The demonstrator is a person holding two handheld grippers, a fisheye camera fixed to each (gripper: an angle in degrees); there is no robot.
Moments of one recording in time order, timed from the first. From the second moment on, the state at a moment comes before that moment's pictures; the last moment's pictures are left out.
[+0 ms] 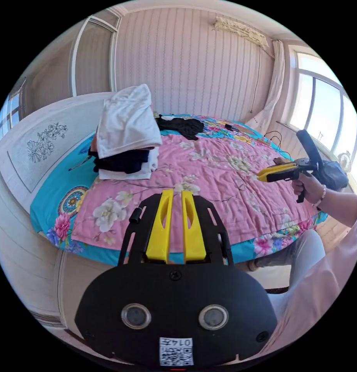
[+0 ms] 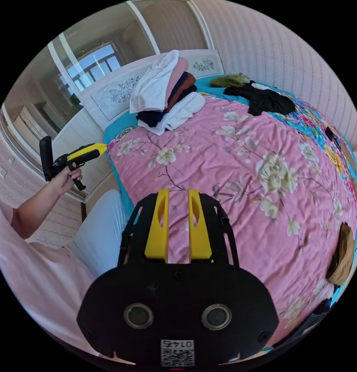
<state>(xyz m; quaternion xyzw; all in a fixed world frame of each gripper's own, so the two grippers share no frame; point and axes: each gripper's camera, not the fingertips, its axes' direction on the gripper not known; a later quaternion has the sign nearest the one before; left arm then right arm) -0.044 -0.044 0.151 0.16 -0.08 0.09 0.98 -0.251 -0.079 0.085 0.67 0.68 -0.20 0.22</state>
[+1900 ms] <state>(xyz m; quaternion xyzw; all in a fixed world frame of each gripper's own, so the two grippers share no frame) -0.283 -0.132 -0.013 0.27 0.00 0.01 0.96 -0.488 -0.116 0.087 0.61 0.70 -0.31 0.20</state>
